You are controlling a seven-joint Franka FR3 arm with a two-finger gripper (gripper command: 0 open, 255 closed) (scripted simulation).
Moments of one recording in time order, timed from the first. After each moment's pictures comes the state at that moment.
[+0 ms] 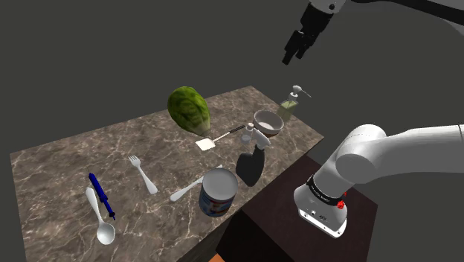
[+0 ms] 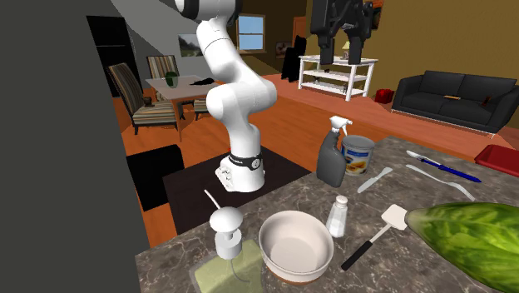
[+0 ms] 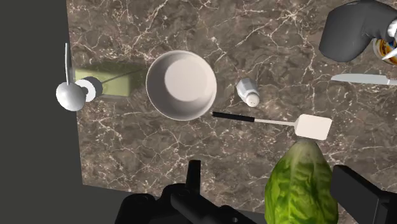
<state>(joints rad) -0.02 -0.78 -0.02 -2.30 -0.08 1.67 -0.02</state>
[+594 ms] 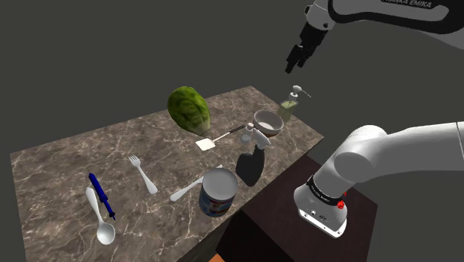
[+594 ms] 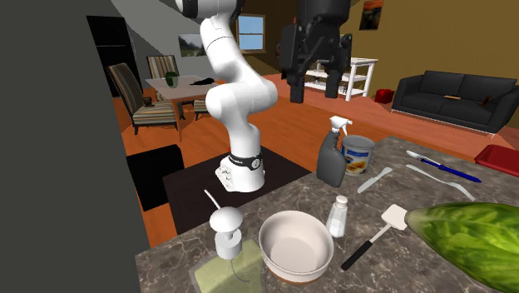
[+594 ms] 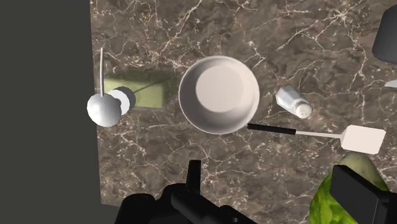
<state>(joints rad) -0.07 -0.73 -0.14 -2.38 -0.16 1.78 -0.13</state>
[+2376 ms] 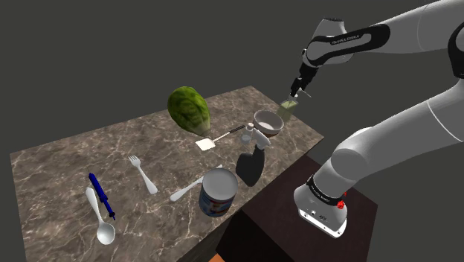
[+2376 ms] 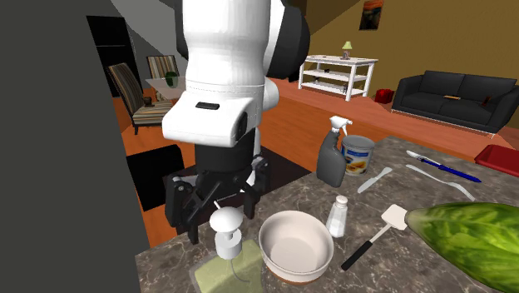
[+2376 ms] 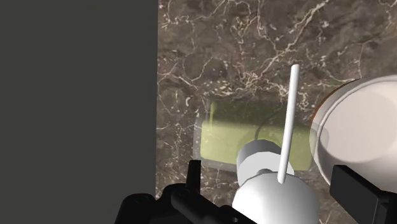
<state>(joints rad) -0.19 -0.36 -0.48 -2.48 -0.32 2.22 -0.39</state>
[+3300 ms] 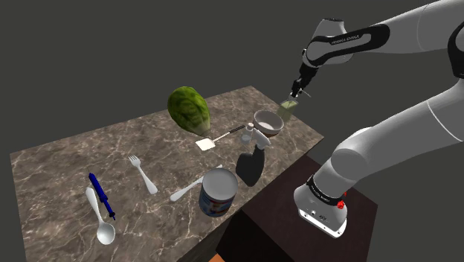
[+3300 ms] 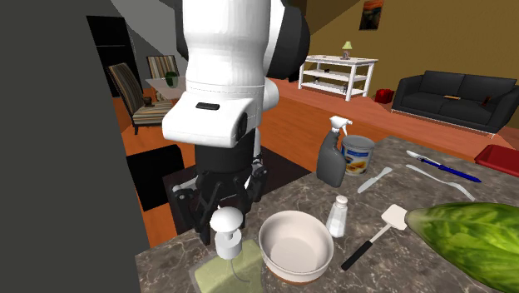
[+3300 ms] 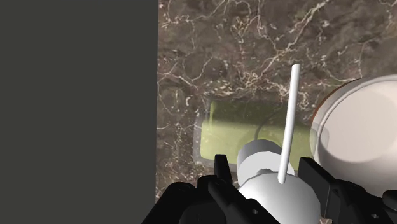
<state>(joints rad) -0.19 -0.36 -0.48 -2.48 -0.32 2.22 -0.39</state>
